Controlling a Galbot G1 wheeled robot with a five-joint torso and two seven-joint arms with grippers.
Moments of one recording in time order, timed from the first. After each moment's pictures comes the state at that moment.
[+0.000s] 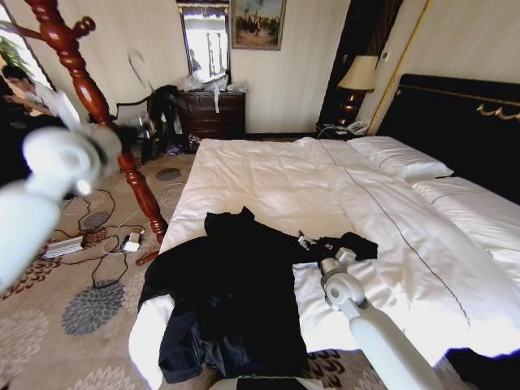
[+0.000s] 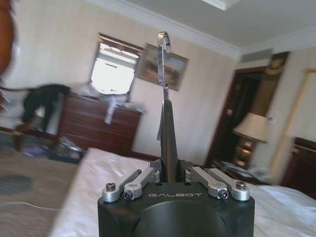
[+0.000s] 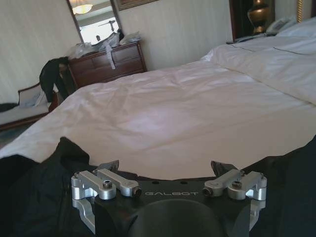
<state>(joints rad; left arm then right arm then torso) 0.45 -0.55 -0.22 -1.97 -1.56 0.36 -0.47 -1.13 0.98 0.22 1.85 0.84 -0.18 0.37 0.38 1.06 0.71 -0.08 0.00</state>
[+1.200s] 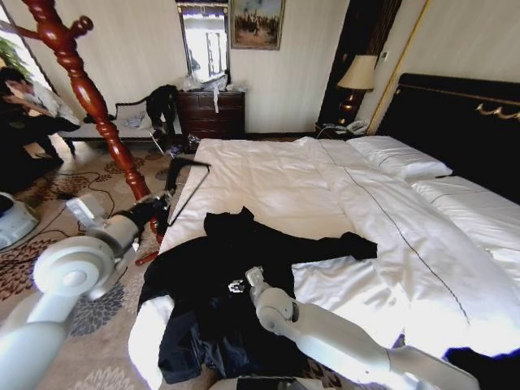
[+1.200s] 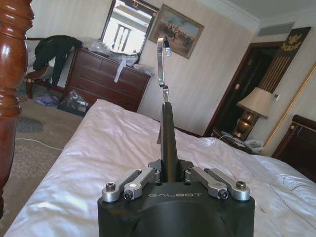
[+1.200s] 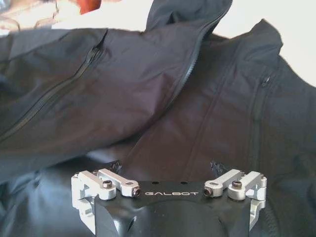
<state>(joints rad) 1.05 -0.75 -0.65 -2.37 -1.55 0.51 -0.68 -0.70 1.10 -0.58 1.93 0.94 -0.73 0.82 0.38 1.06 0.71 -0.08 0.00</state>
